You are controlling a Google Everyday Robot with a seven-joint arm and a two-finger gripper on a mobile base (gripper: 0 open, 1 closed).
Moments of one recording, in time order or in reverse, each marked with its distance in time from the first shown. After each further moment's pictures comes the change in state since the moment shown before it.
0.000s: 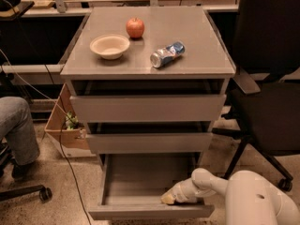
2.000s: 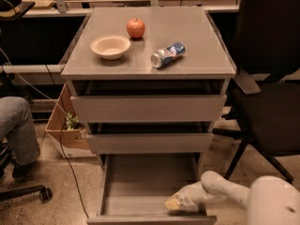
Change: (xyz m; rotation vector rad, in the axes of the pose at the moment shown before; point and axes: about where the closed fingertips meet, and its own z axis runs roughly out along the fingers) arm 0.005 0.054 -0.041 -0.115 -0.037 0.078
